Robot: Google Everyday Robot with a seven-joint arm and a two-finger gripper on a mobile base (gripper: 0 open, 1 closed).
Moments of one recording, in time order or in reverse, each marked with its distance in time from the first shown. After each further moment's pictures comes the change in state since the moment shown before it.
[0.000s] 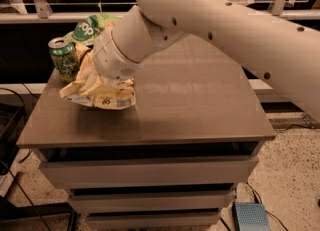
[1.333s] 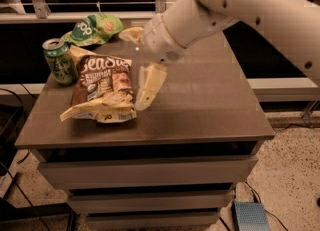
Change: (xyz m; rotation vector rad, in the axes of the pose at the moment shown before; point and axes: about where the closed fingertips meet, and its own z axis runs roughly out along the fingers) arm 0.069 -0.001 -0.067 0.020 0.040 0.193
